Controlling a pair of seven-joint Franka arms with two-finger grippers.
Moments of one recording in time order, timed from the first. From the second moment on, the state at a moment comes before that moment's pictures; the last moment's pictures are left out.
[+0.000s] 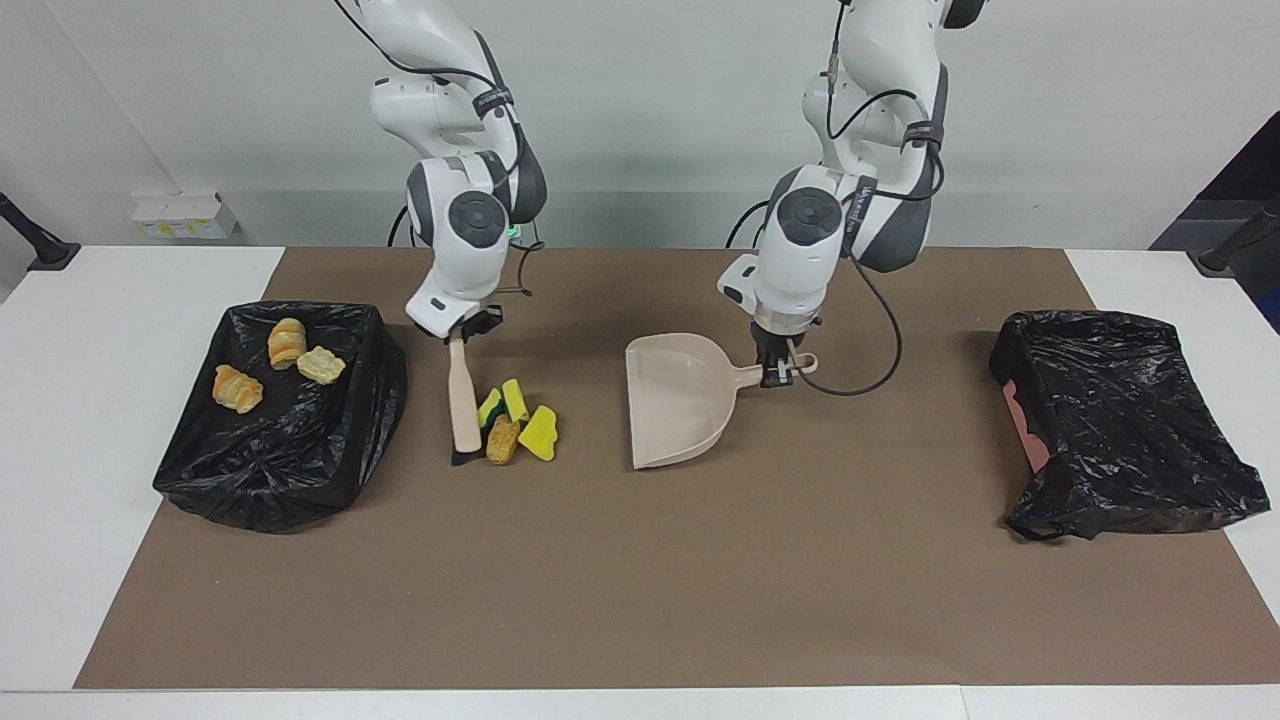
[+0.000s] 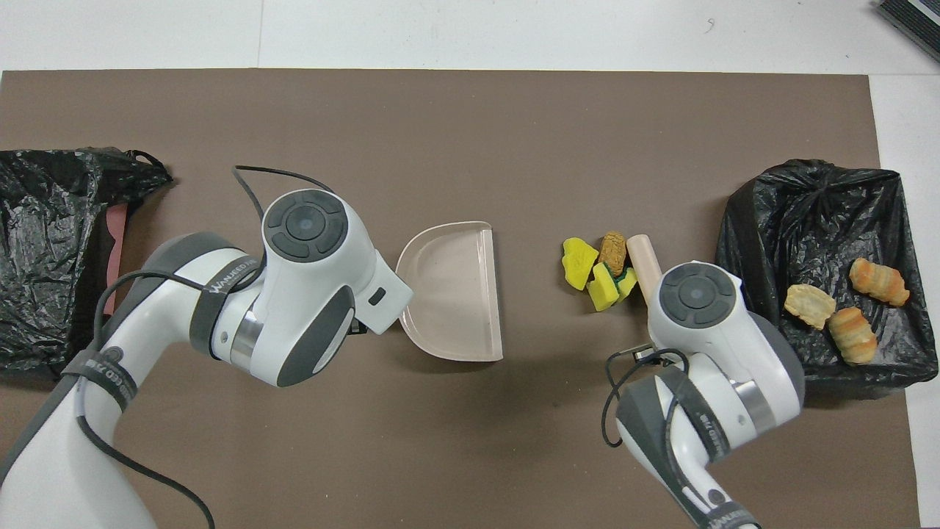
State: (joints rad) left arm -0.50 0.20 -0.05 -1.91 0.03 2.03 0.98; right arm 0.15 0.03 0.18 -2.27 -0.28 1.99 0.25
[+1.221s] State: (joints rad) left arm -0.55 0.20 -0.04 -2.02 0.03 2.22 0.80; right arm 0.36 0.11 0.18 -2.04 0.23 1.96 0.27
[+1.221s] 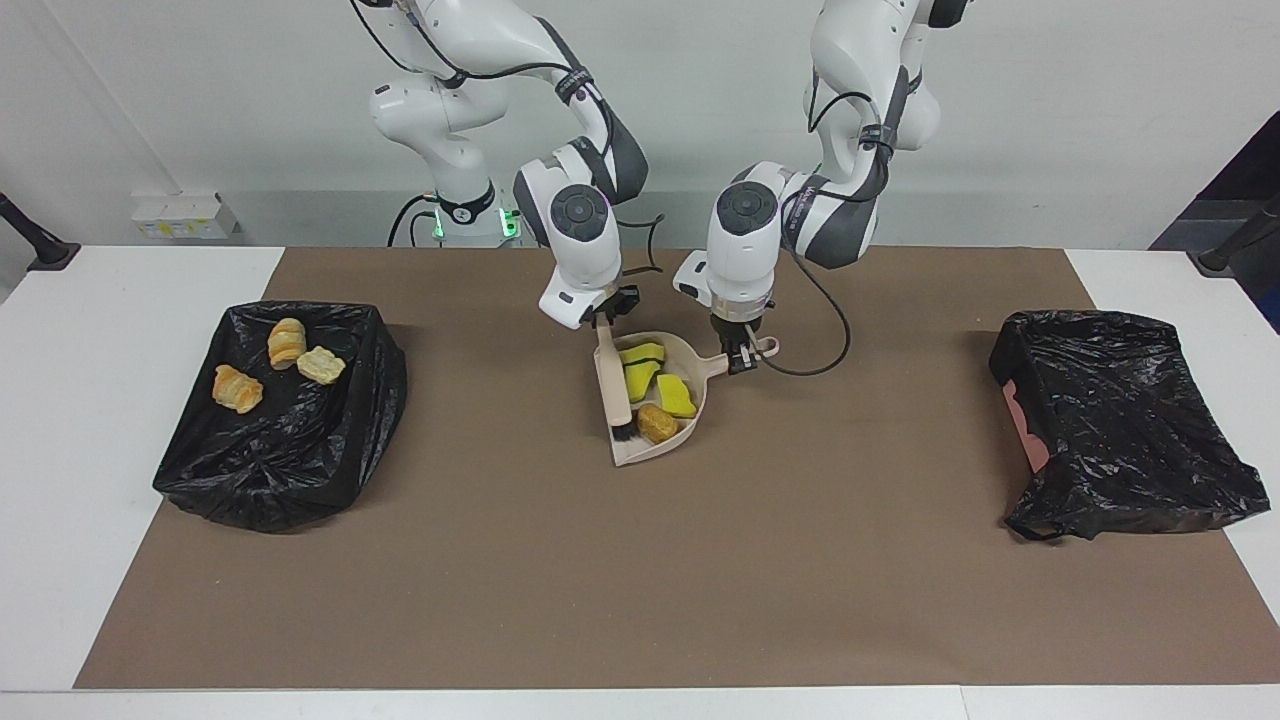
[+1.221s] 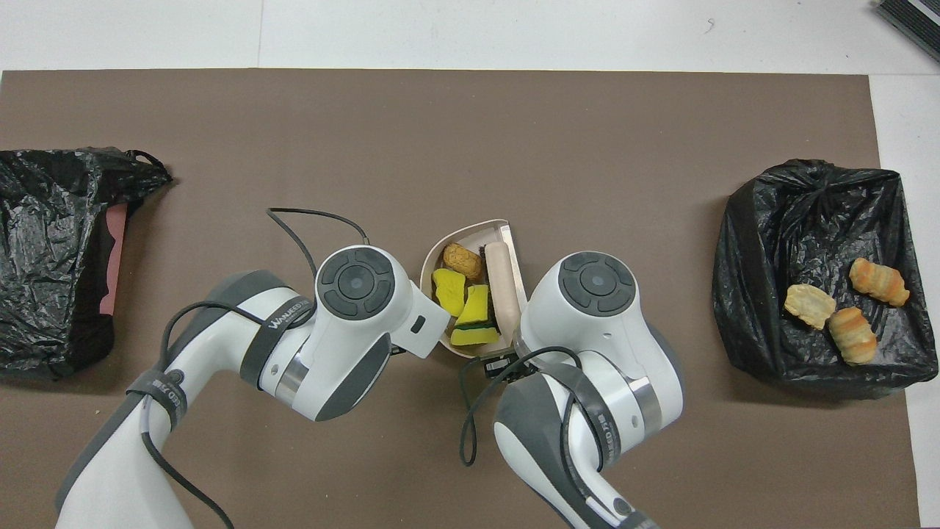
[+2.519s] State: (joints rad) left arm -0.08 0.24 -0.02 -1.54 -0.10 1.67 1.43; right arm 0.57 -0.08 0.20 -2.20 0.19 1.93 0.59
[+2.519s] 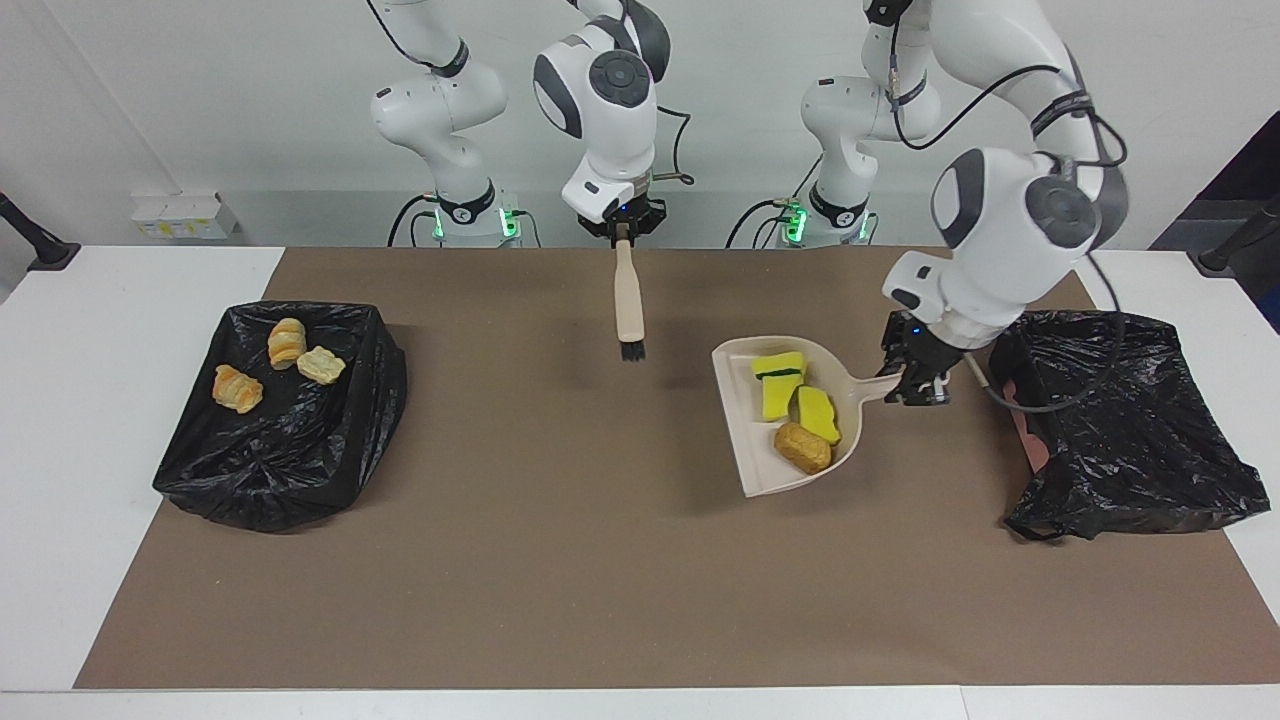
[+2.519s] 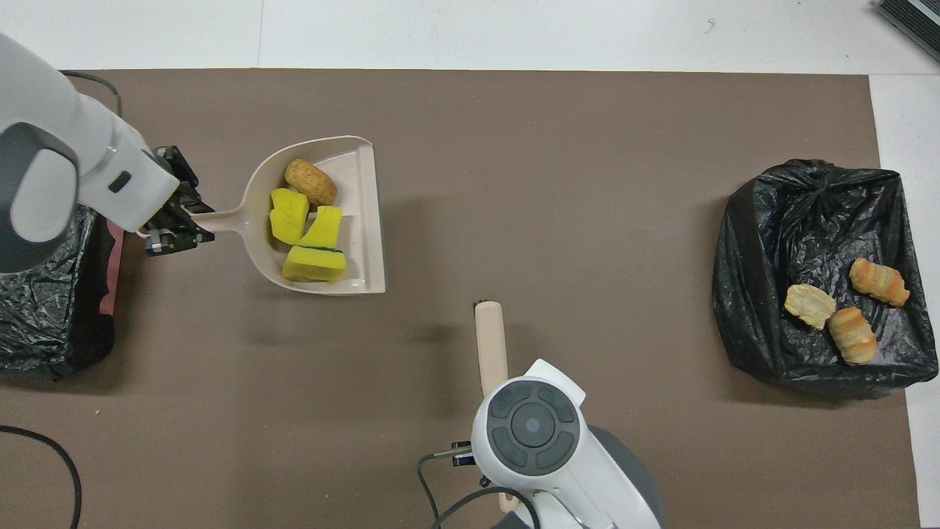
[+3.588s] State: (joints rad) left arm 0.37 0.24 -0.02 -1.51 0.12 1.76 1.89; right arm 0.66 0.06 0.20 -2.26 0.19 2.13 0.72
